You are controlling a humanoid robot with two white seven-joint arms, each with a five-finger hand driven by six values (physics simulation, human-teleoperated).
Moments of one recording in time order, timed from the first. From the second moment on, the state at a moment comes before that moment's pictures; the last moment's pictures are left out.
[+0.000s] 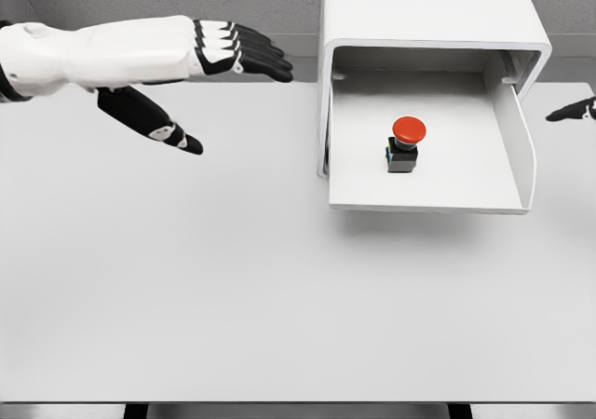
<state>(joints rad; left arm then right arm) -1.00 0.90 -0.77 -1.75 0.32 -0.54 -0.61 -0.62 -1.39 0.68 -1.49 -0.18 -0.61 0.48</state>
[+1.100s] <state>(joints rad) -0.99 0.92 -0.78 -1.75 0.33 -0.54 -0.61 -0.47 -1.42 0.69 -1.68 -0.20 -0.61 0.22</state>
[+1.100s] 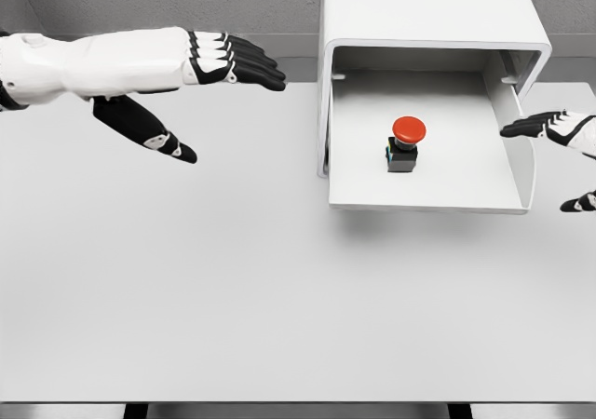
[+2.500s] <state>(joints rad) -0.89 0.93 -0.78 -1.65 0.29 -0.54 -0.61 -0.45 -1.35 0.68 -1.69 -0.19 -0.61 0.26</state>
